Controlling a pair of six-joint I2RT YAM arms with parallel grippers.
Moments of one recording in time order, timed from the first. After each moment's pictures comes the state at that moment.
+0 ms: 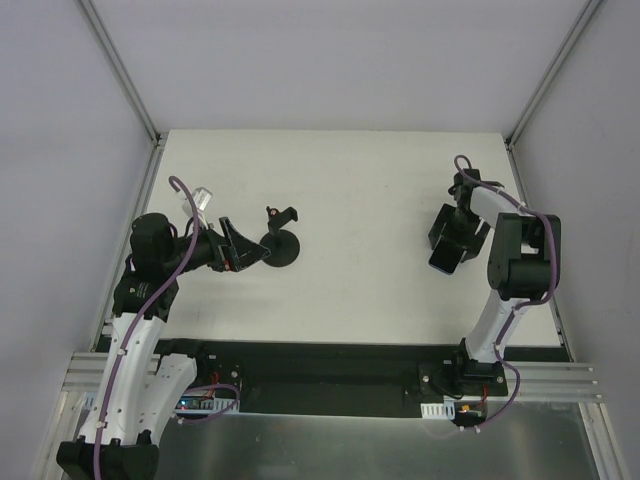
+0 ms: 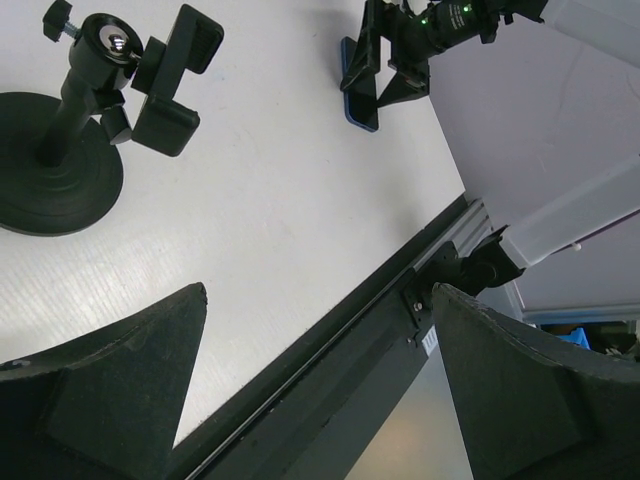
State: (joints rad) left arm -0.05 0.67 0.76 -0.47 0.84 -0.56; right arm -0.01 1.89 1.26 -0.82 0.12 0.47
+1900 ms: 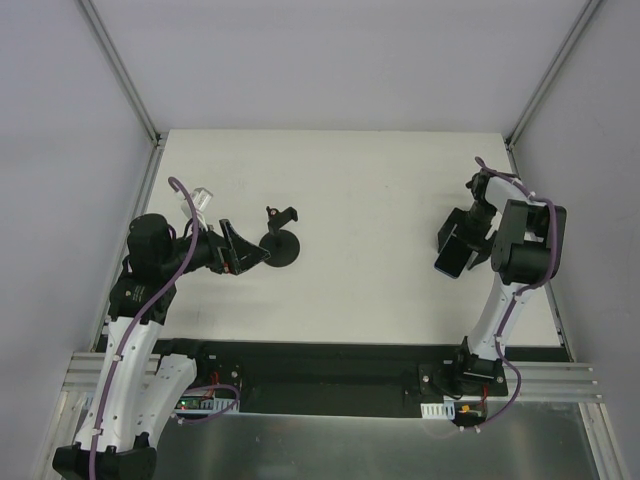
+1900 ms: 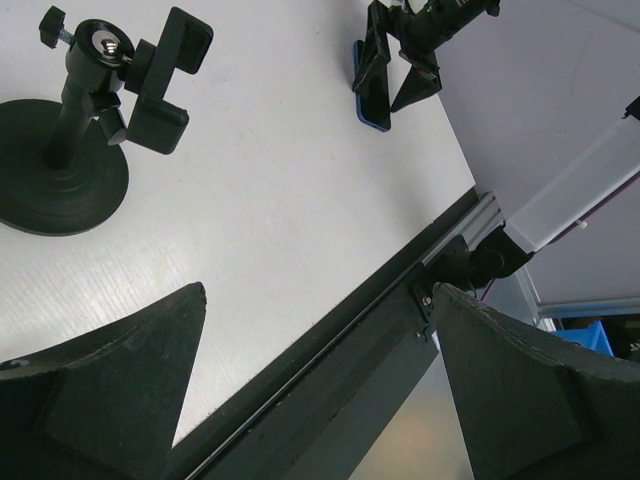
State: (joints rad) left arm -0.08 0.66 0.80 -0.53 0.80 -0.51; right arm -0.13 2.04 1.45 -1.07 0.01 0.44
